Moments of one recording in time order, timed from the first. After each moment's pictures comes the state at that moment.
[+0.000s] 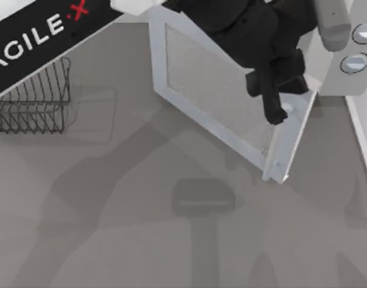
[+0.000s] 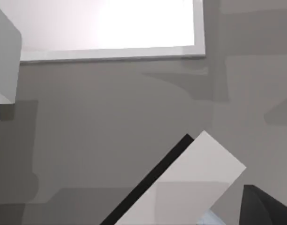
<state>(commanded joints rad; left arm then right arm) -0.81 1.96 2.03 -1.06 0.42 0.71 0.00 0.00 0.00 0.00 0.00 0.00</state>
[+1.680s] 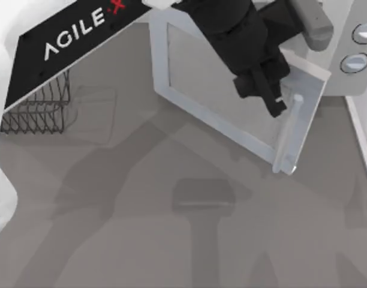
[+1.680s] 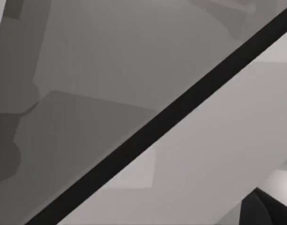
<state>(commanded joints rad) -0.77 2.11 2.15 -1.18 0.32 0.58 0.00 0.00 0.00 0.00 0.00 0.00</state>
